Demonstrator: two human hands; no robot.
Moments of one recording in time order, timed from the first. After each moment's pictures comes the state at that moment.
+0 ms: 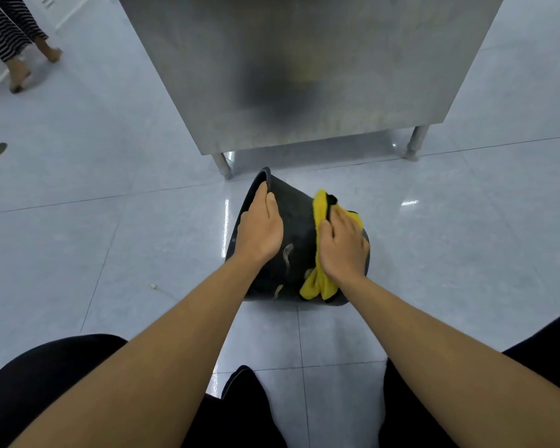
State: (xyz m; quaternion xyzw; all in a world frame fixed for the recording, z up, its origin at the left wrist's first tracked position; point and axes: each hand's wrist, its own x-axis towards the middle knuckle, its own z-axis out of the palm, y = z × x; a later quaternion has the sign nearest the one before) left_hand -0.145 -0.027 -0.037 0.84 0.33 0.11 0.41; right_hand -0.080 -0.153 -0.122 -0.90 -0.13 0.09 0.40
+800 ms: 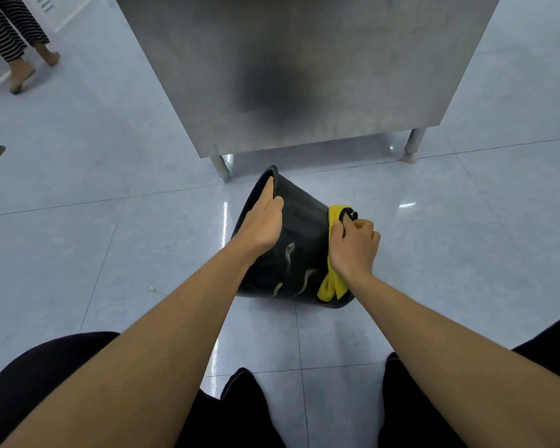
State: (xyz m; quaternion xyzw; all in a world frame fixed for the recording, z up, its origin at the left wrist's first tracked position) left_hand -0.135 -0.016 -0.035 0.81 0.29 0.01 0.50; right_hand -0.068 -0.167 -0.126 -0.92 -0.05 0.09 0.37
